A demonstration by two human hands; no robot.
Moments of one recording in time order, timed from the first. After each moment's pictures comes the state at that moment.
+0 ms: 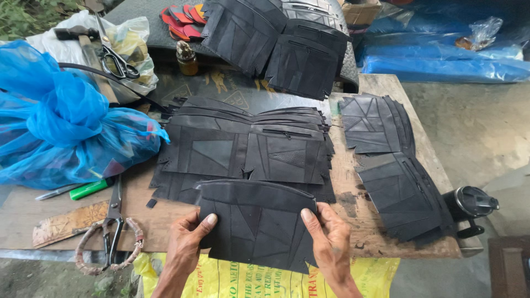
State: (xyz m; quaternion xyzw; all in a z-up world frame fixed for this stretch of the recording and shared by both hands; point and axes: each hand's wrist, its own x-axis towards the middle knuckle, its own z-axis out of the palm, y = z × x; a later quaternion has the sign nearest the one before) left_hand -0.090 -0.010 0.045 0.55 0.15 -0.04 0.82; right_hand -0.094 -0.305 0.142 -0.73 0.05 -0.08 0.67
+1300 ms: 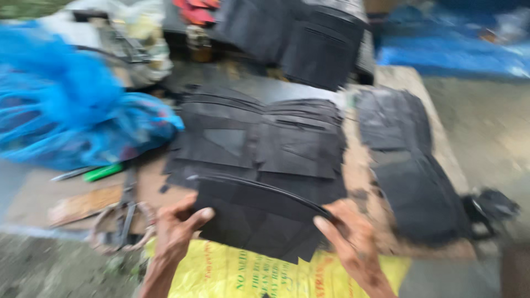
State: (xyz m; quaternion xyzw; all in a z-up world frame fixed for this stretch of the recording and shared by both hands) left_hand -0.098 0.020 0.065 0.71 0.10 0.08 0.69; right_hand -0.106 -0.345 0.129 -0.80 -0.08 -0.07 0.60
